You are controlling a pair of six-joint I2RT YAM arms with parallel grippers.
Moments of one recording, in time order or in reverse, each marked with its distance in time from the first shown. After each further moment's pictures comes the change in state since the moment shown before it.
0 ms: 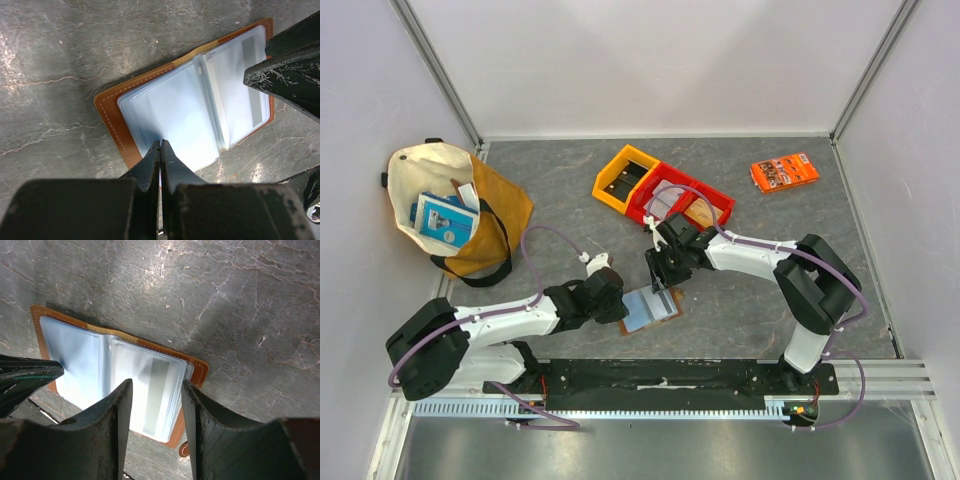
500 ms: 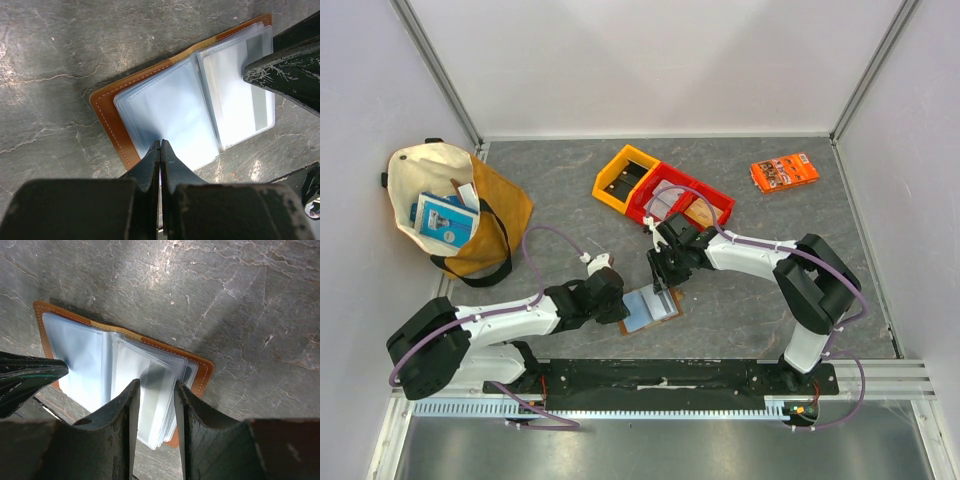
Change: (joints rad) left arm 0.000 0.006 0.000 0.010 0.021 0.000; right arm 0.000 0.003 0.000 -0.004 -0.021 -0.003
